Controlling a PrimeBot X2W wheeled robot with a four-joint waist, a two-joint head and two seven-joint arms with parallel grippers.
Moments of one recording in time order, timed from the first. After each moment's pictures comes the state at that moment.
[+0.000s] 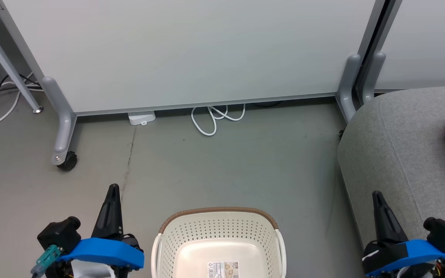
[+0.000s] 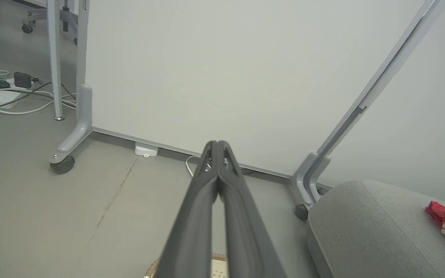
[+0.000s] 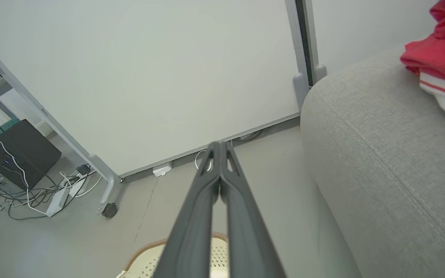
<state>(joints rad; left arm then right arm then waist) -0.08 0.06 -0.07 0.31 -0.47 -0.13 -0.19 -0.06 -0.05 -0.06 0.29 0.41 0.13 -0.18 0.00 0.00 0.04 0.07</state>
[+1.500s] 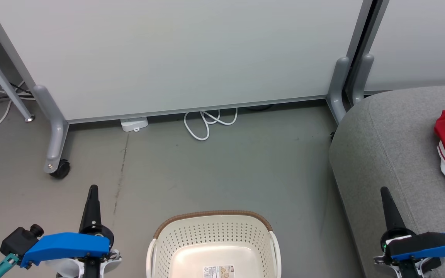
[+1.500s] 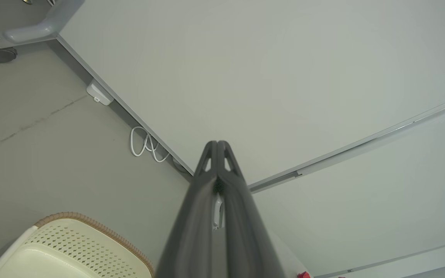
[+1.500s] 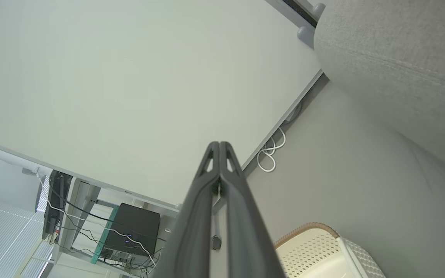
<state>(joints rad) -0.09 0.07 0.00 0.28 -1.11 -0.13 -0.05 -0.08 -0.05 -0.09 0.27 1.06 0.13 -0.02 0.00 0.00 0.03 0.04</state>
